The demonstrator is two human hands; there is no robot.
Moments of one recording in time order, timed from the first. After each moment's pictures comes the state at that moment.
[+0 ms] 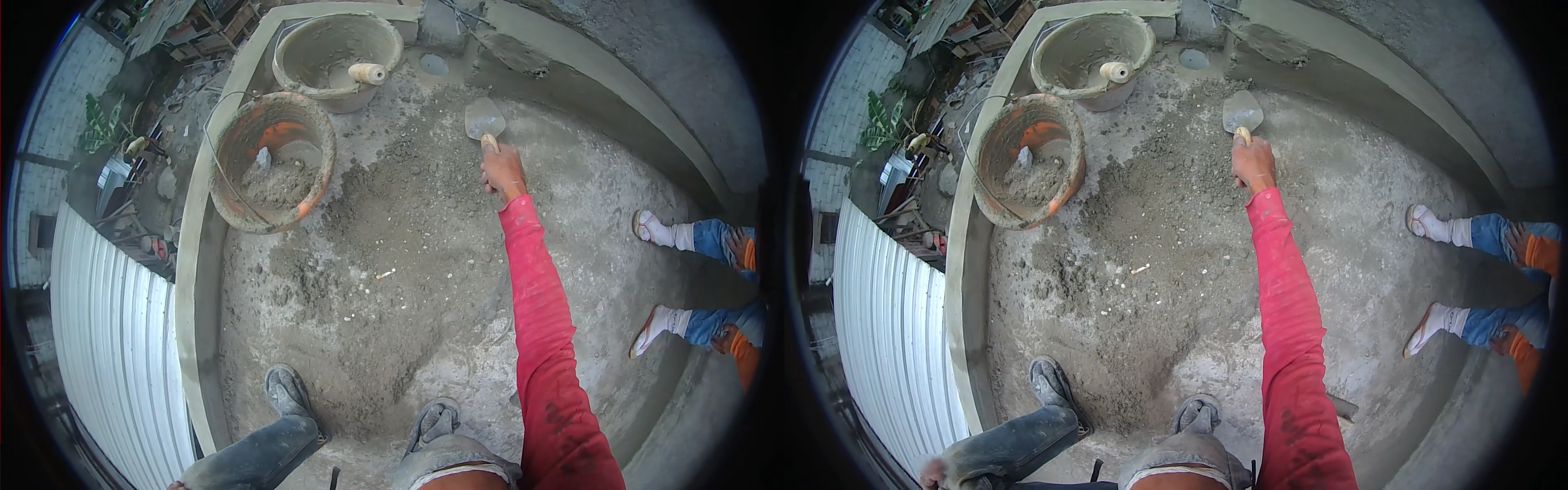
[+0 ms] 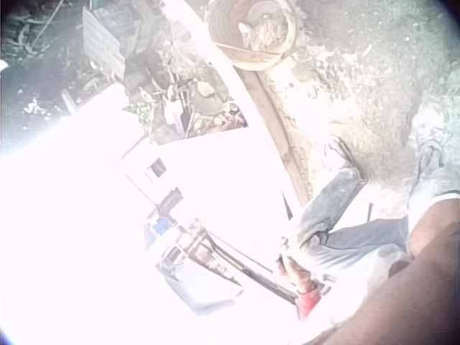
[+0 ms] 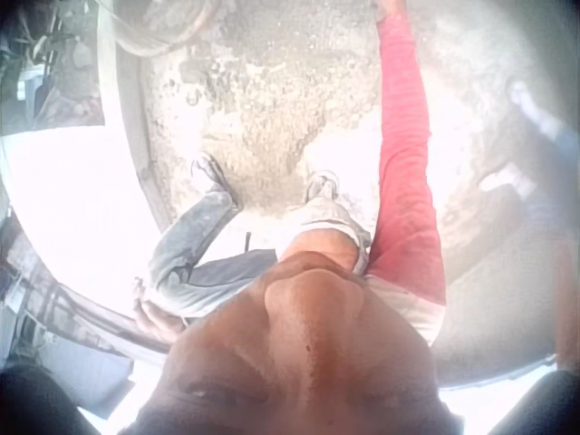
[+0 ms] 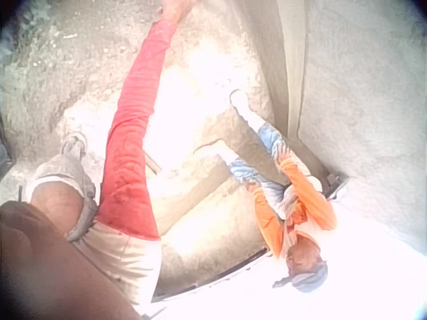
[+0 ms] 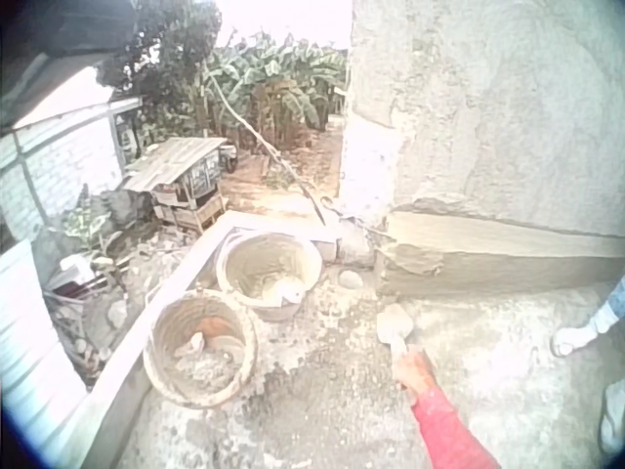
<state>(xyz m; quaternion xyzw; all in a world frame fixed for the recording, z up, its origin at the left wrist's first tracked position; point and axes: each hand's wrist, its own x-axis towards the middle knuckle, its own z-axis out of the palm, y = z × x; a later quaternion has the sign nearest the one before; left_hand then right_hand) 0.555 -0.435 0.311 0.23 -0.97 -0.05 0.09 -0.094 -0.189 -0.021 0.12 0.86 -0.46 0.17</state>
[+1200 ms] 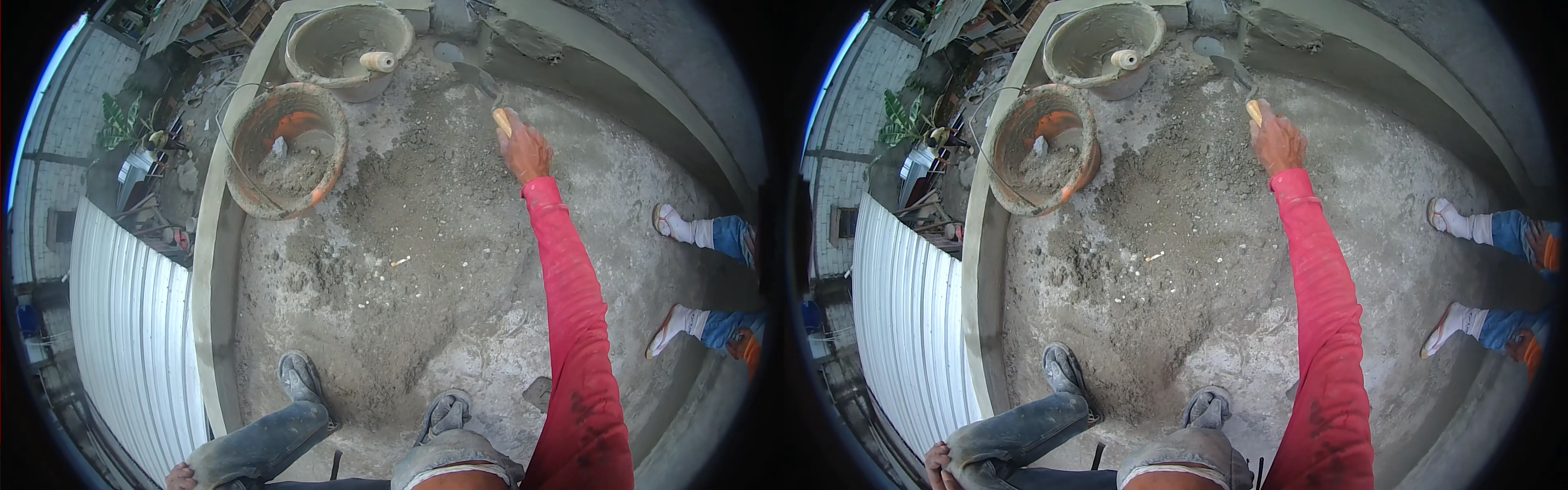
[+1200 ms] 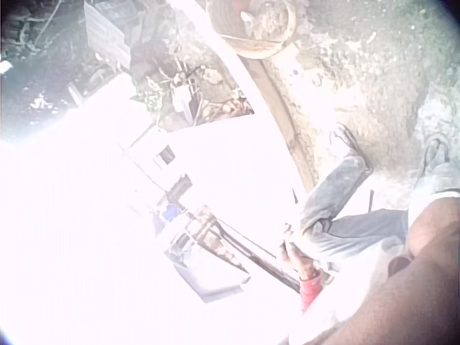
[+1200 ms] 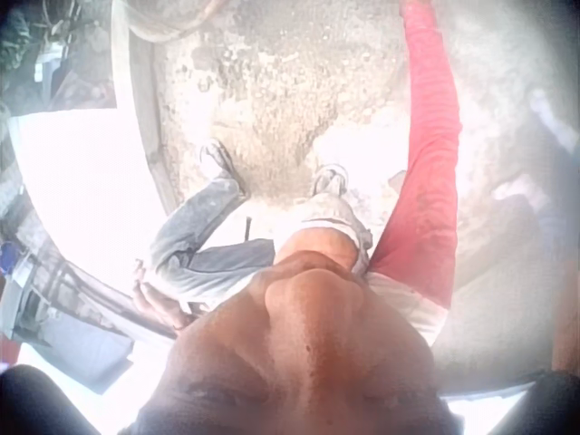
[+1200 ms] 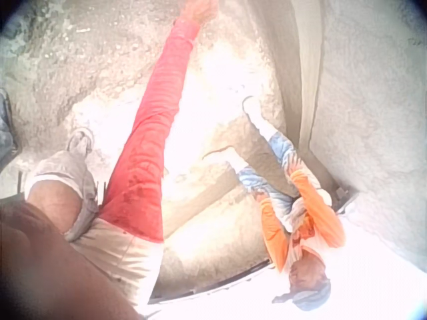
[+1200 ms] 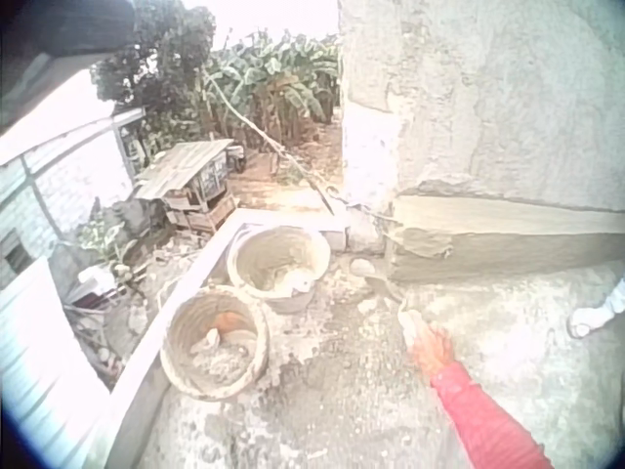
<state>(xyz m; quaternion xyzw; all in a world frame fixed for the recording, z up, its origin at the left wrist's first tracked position) 0.536 -0.405 0.326 0.37 -0.91 -0.14 0.07 -0.104 -0.170 -0.019 -0.12 0.98 -0.15 -0.03</state>
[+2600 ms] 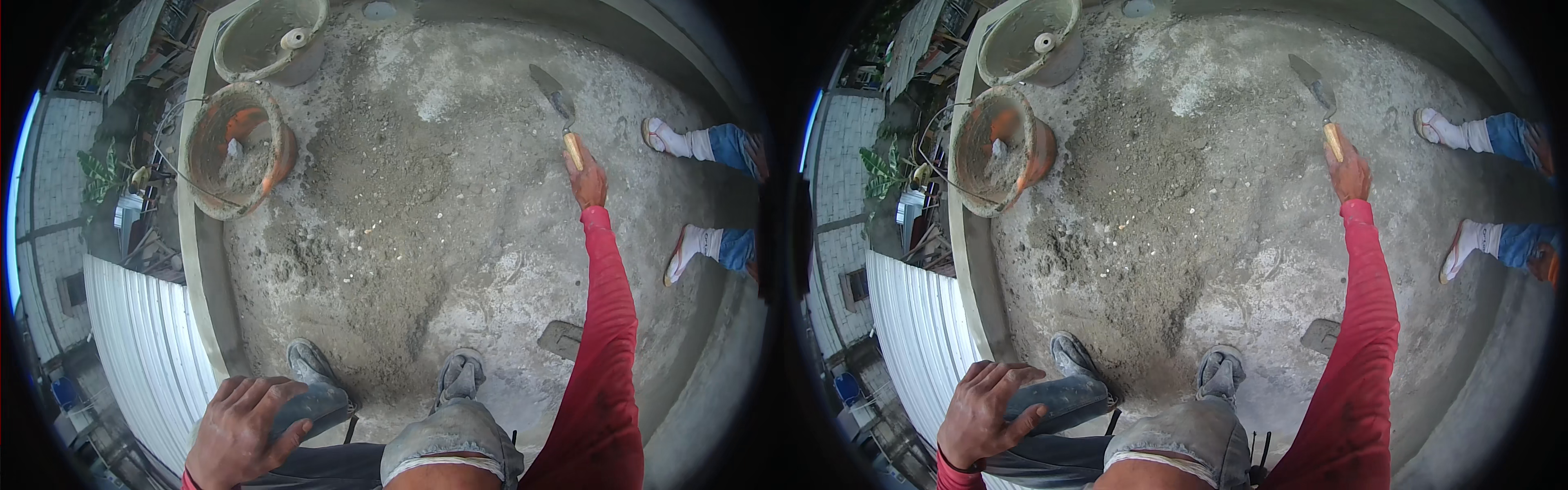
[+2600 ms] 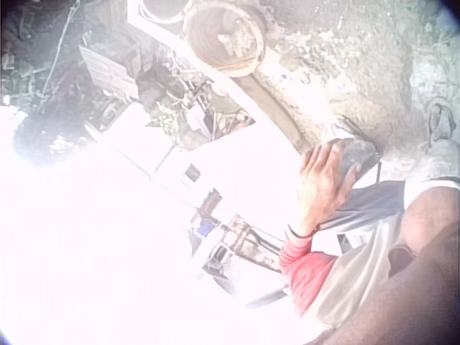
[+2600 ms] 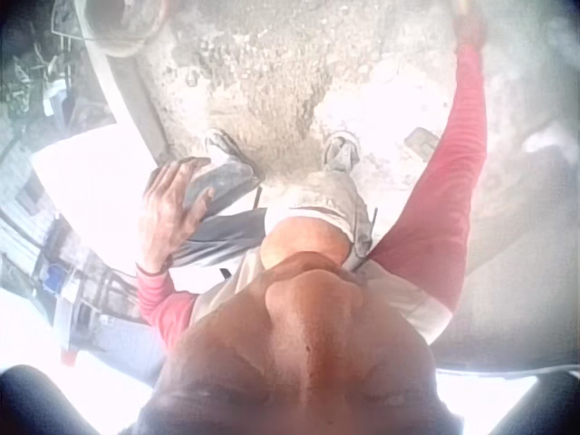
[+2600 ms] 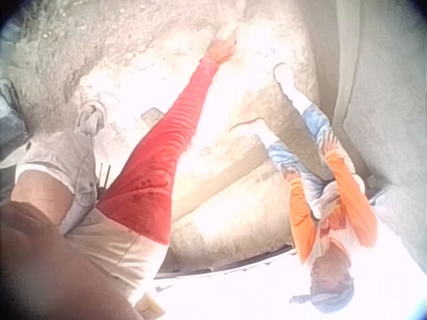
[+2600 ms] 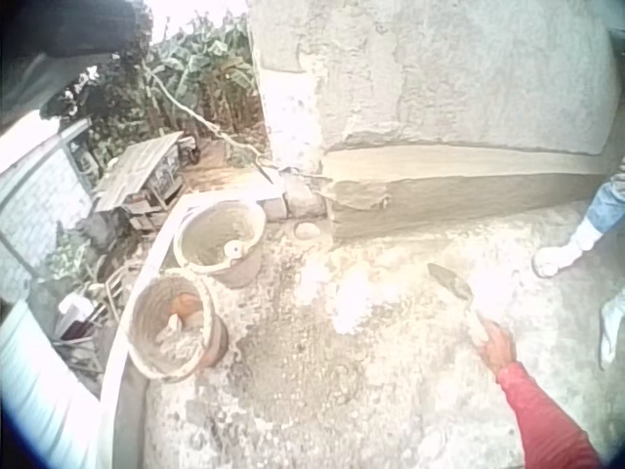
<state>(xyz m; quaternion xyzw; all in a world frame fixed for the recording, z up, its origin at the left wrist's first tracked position) 0.274 -0.402 0.295 -0.02 -0.92 -0.16 -0.36 0.007 0.095 -0.076 -0.01 0.97 -0.18 -0.13</state>
